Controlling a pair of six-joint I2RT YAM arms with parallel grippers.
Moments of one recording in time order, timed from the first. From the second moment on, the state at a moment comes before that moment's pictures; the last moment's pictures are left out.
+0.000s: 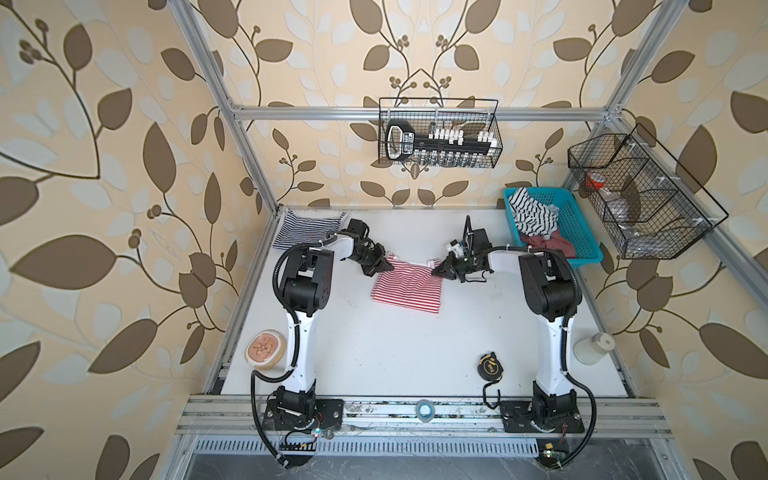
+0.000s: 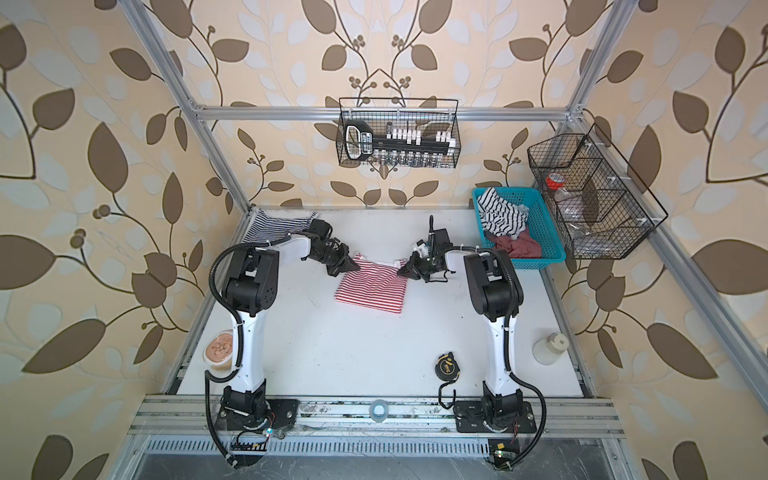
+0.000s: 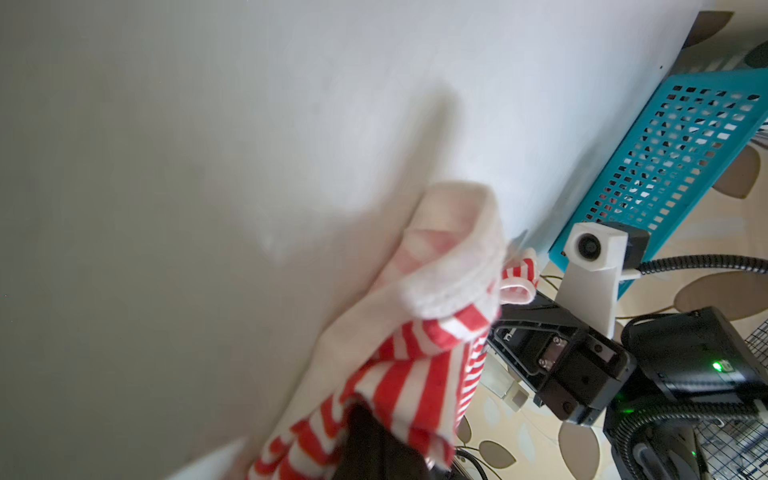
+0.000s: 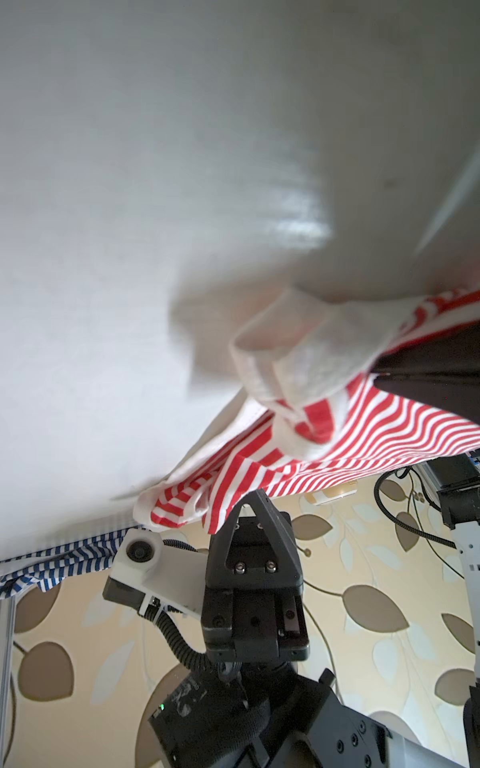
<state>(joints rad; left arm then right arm) -0.18 2.25 1.60 -0.53 0.78 -0.79 0.20 2.22 1.38 -0.20 -0.84 0.65</state>
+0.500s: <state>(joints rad) -0.12 2.18 1.67 -0.64 0.73 -0.69 0.20 2.18 1.38 -0.25 -0.84 0.60</state>
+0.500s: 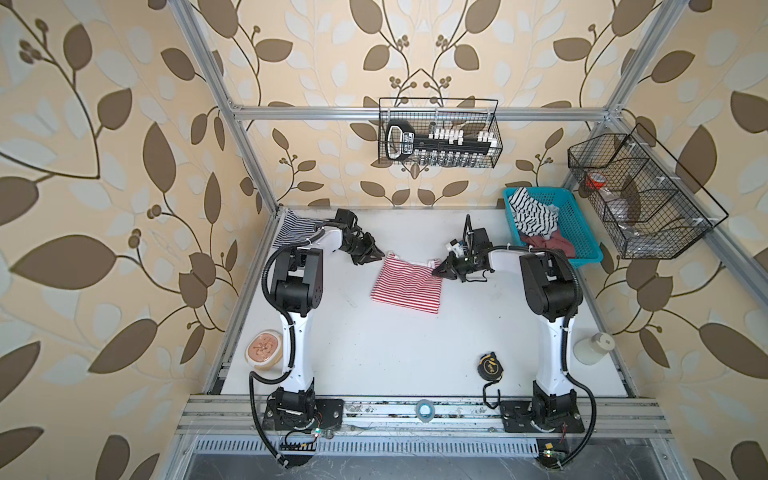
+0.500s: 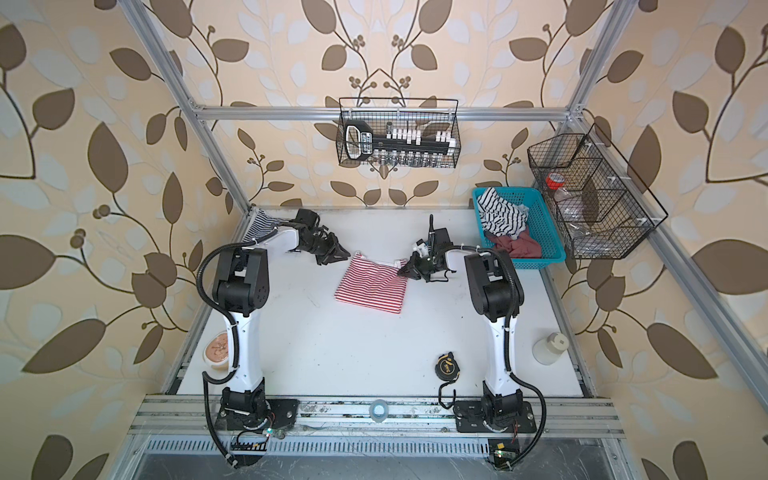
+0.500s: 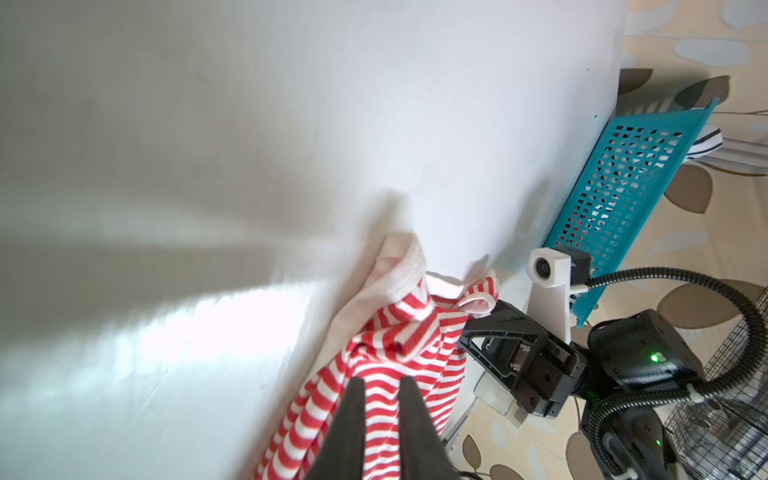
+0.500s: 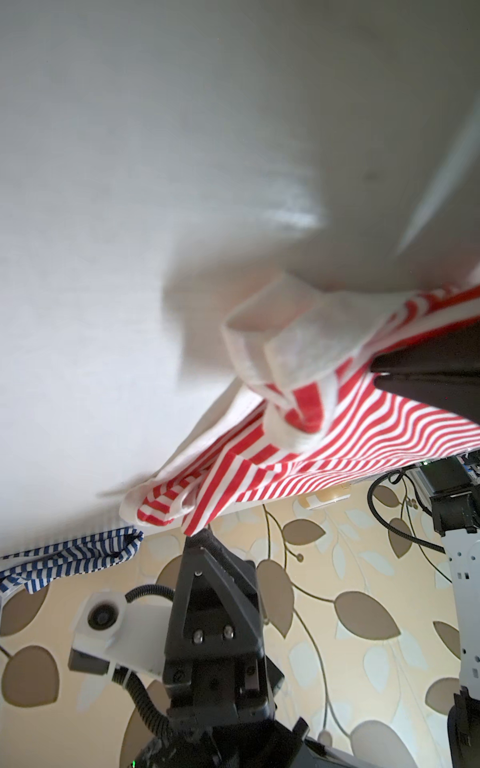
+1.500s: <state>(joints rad) -0.19 2.05 1.38 -0.62 0.69 -0.53 0.15 1.66 0.93 -0.32 -0.77 0.49</state>
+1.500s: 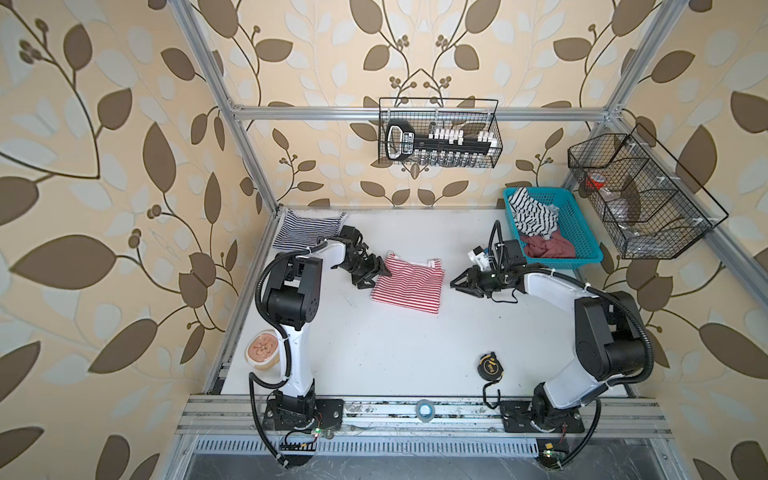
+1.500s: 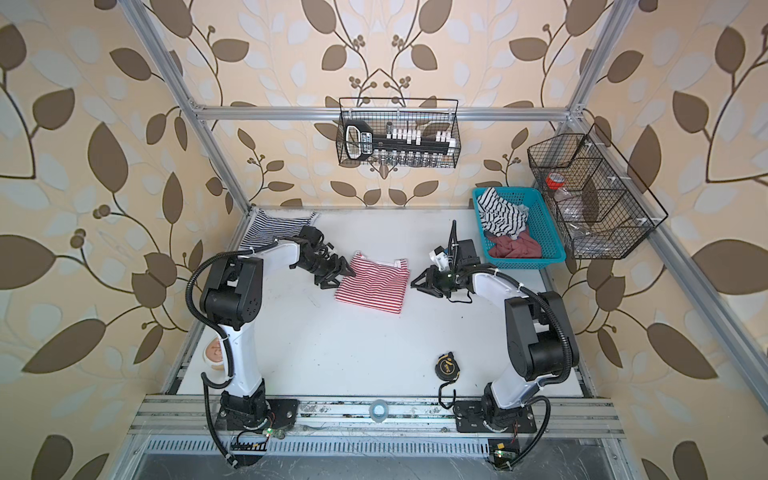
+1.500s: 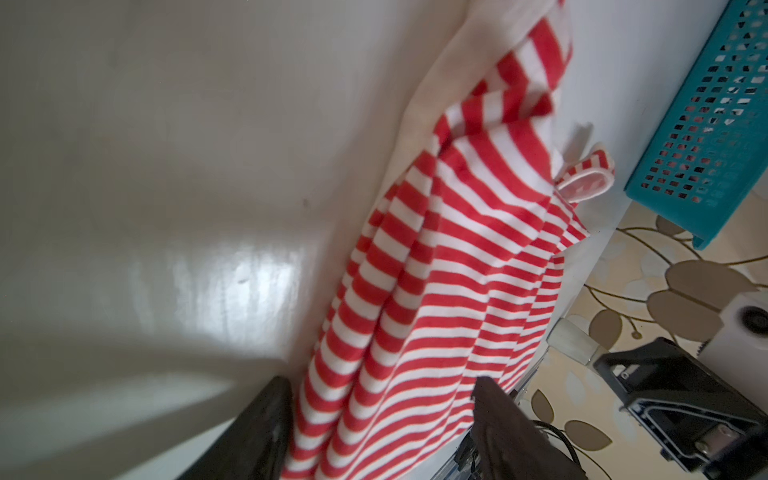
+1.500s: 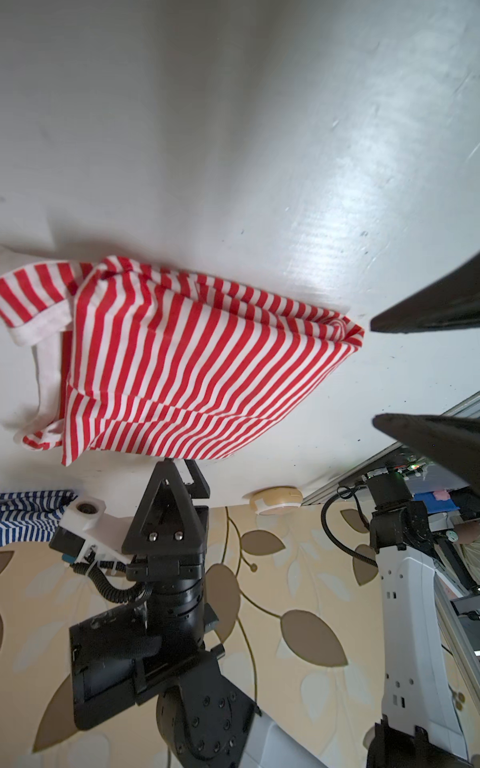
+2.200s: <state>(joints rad) -0.24 2.06 1.32 -0.50 0.76 -0.56 0.24 1.88 0.94 -0.14 -0.73 0.62</state>
